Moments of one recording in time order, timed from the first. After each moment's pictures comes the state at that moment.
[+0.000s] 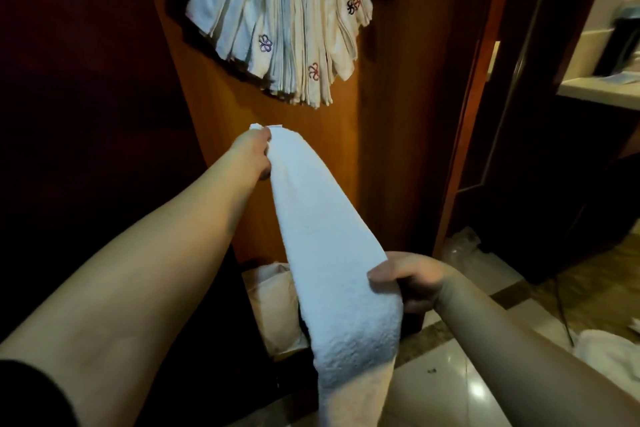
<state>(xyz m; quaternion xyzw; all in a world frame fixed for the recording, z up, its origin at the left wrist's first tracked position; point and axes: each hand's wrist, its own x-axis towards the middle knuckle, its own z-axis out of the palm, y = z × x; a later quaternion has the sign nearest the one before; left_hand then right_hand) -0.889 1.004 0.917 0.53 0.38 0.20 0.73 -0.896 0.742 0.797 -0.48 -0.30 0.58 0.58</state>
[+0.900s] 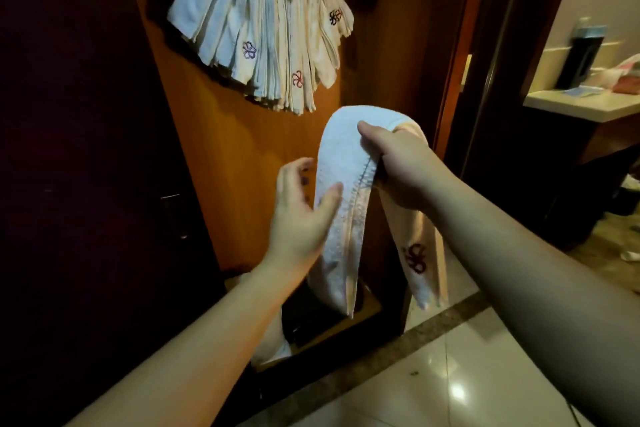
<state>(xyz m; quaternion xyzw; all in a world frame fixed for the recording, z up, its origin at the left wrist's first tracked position) -0.962 0.899 0.842 0.79 0.06 0.37 0.48 -0.874 0.779 0.921 -0.66 -0.21 0.12 0.71</state>
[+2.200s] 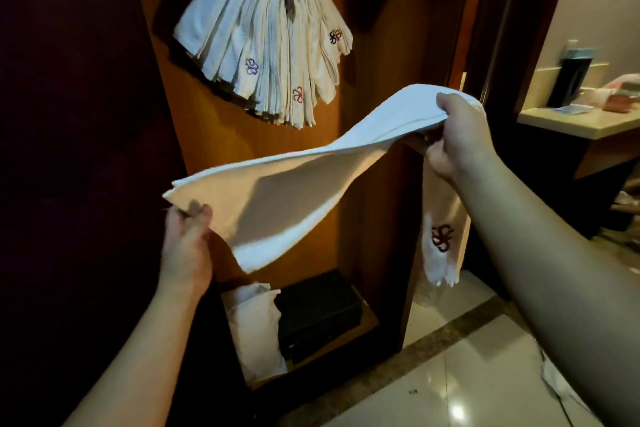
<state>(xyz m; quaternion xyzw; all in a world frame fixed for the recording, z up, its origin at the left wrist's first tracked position) -0.990 1.024 0.805 0.47 0.12 0.43 0.76 -0.821 0.738 0.959 -0.47 -0.07 0.01 0.88</state>
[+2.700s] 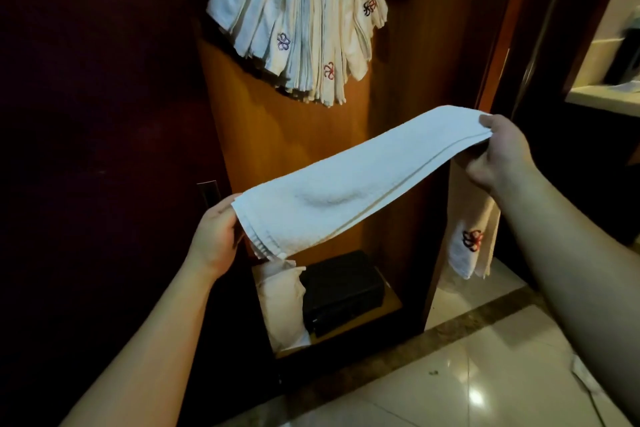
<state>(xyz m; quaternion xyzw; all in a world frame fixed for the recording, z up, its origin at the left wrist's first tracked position) -1.026 1.029 0.808 0.63 0.12 0.30 0.70 -0.794 0.728 0.898 -0.46 0.00 0.05 0.89</state>
